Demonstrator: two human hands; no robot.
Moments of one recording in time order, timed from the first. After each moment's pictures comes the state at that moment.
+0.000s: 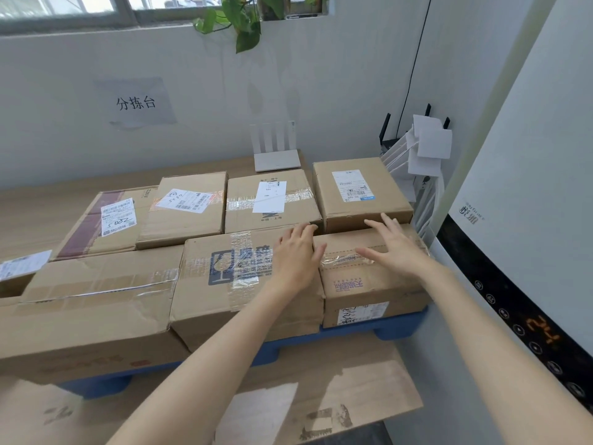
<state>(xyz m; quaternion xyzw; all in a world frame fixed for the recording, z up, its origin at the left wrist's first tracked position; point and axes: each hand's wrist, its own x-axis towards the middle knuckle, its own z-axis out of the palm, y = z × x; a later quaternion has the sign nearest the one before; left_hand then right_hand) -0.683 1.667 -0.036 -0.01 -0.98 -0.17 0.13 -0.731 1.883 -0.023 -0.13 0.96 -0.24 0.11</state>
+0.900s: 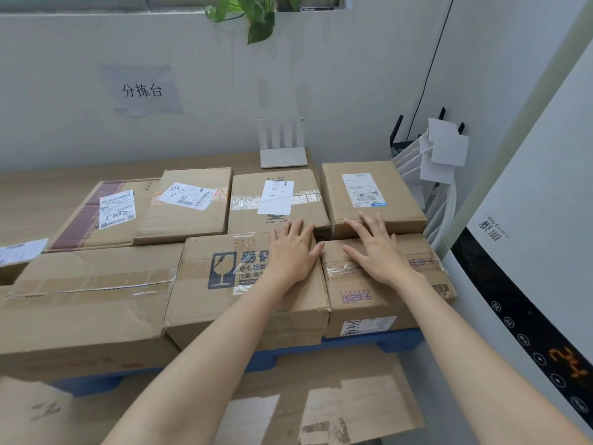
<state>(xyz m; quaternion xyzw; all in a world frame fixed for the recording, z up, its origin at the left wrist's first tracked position) -0.725 1.642 -0.055 0.01 -0.99 -0.10 0.05 -0.755 1.838 -0.045 -0.19 0.96 -0.19 0.02</state>
